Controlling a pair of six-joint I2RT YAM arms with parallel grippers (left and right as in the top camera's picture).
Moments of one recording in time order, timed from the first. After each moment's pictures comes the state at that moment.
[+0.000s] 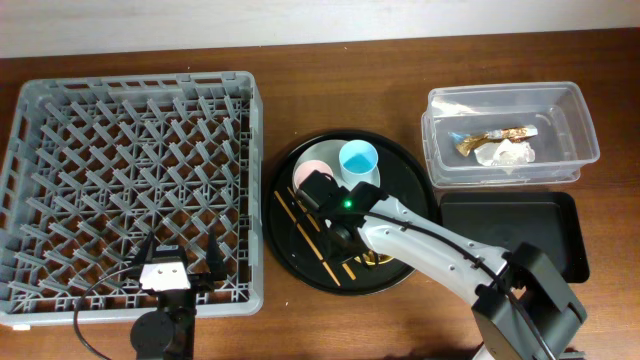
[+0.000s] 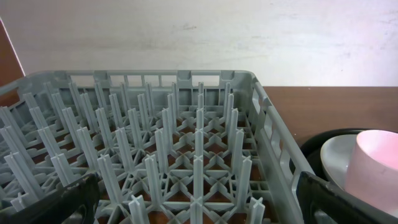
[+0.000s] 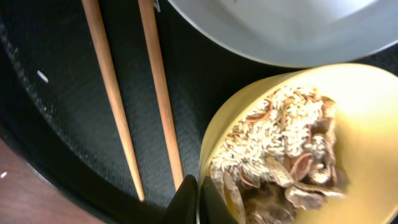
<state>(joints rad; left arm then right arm) 0.01 0.01 0.01 -0.08 -0.03 0.00 0.77 1.75 1.20 -0.93 0.06 0.34</state>
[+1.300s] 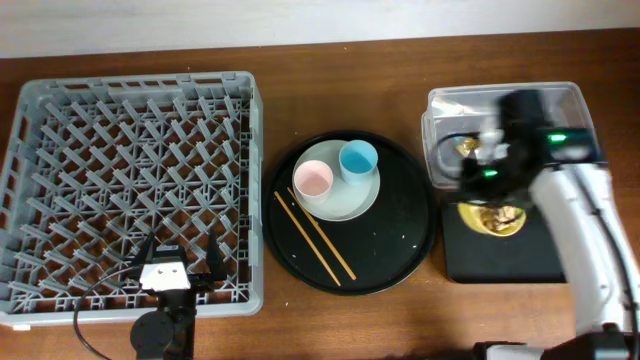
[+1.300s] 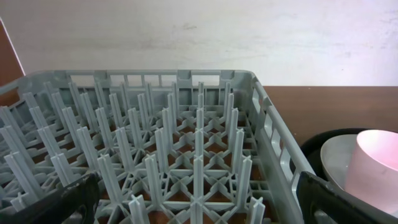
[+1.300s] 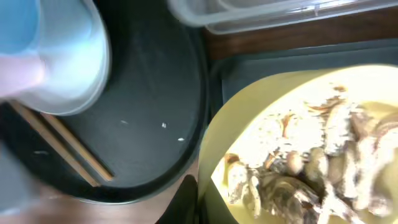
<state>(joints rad) 0.01 0.01 0.01 -0.08 -0.03 0.00 -0.09 1.48 1.35 -1.26 -0.22 0.12</state>
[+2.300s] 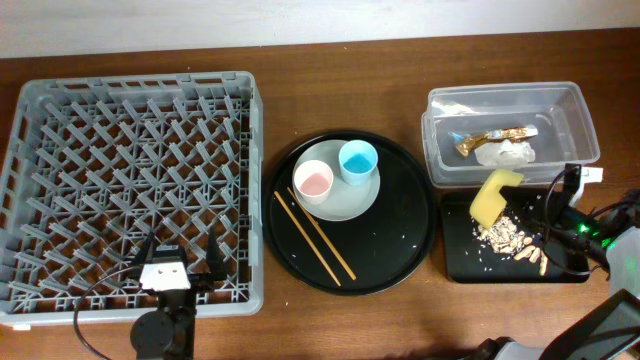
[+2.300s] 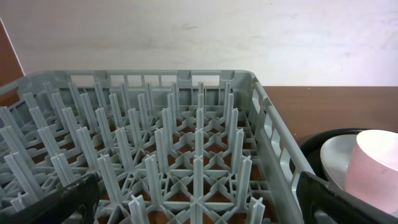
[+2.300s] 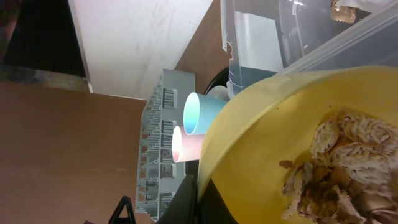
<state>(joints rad) 0.01 0.01 0.01 -0.08 -0.03 0.00 -0.78 1.47 0.87 -0.86 -1.28 -0.16</state>
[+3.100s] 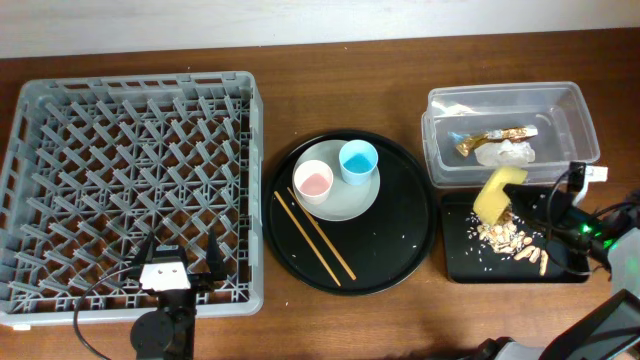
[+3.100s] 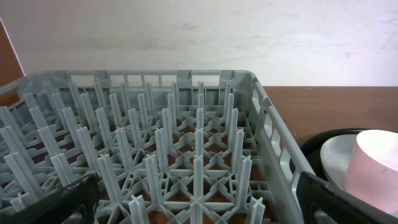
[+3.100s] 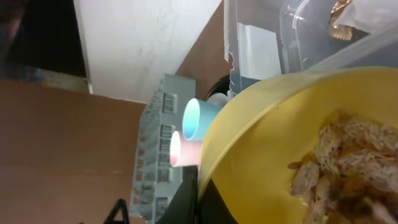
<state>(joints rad) 0.01 0.01 0.01 -0.08 -0.03 0.00 -0.80 1.47 0.87 -0.82 -1.30 -0.16</state>
